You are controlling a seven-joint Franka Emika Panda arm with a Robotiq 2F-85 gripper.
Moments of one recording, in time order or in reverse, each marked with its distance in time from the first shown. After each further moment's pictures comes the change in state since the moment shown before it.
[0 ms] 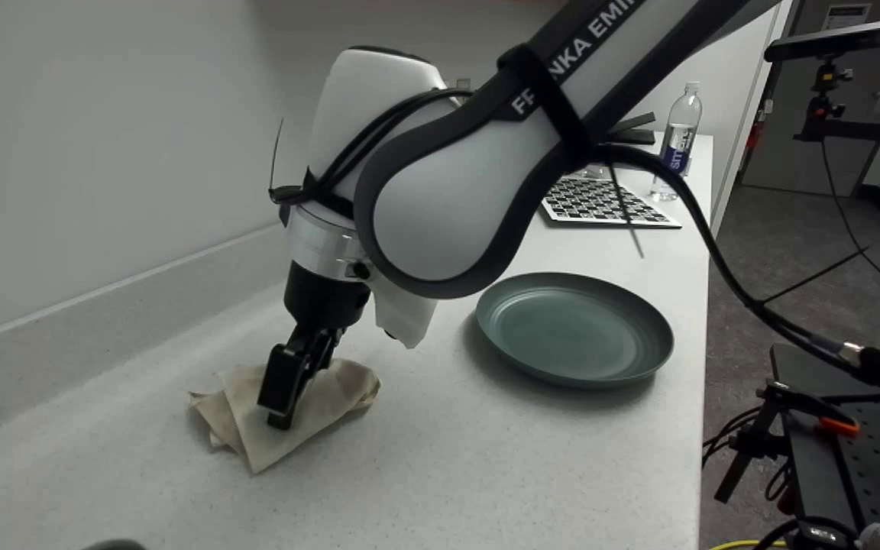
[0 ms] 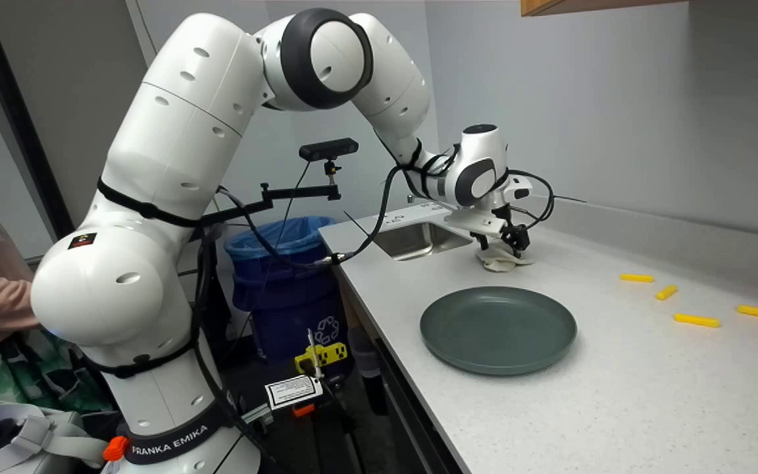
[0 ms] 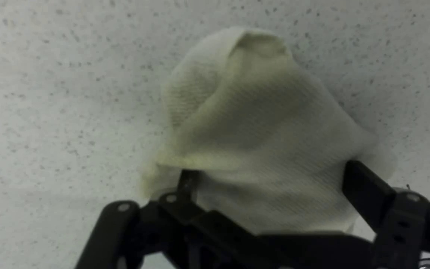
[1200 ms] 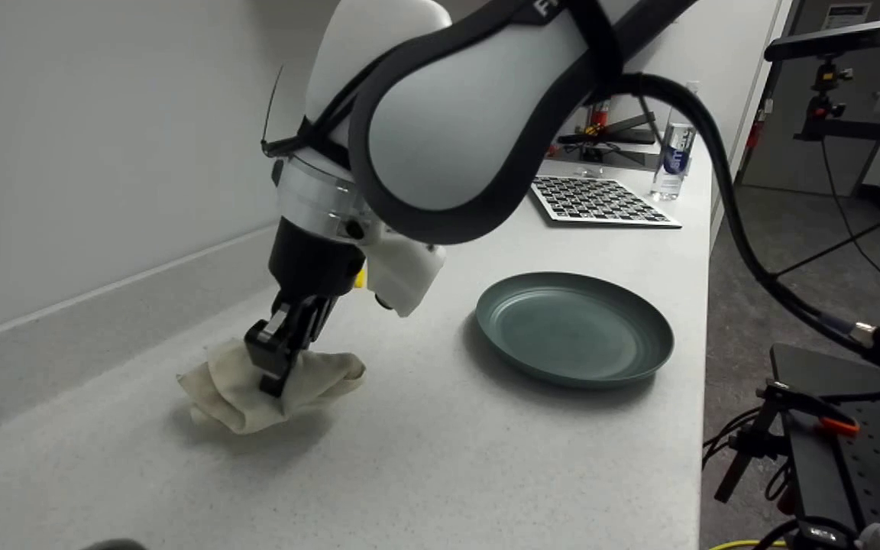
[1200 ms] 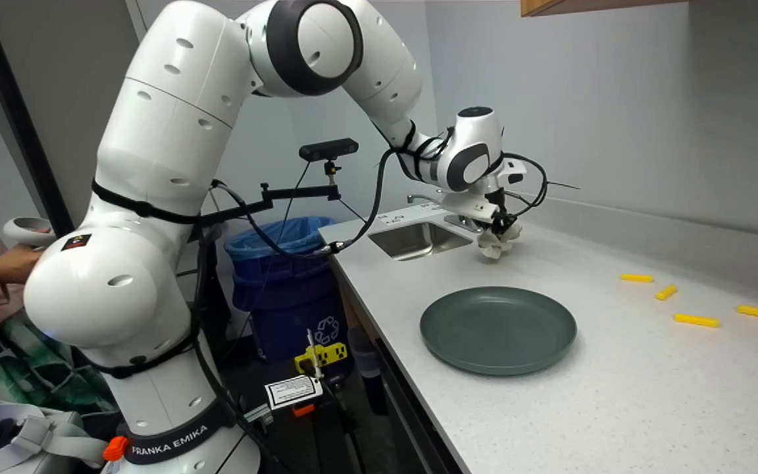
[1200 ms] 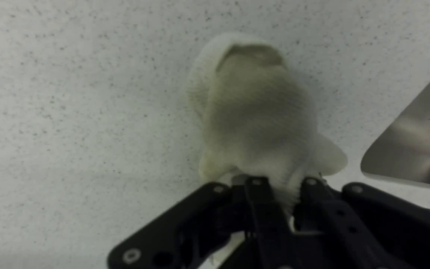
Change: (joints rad) arm -0.049 -0.077 0.076 -0.038 0.064 0.000 -0.004
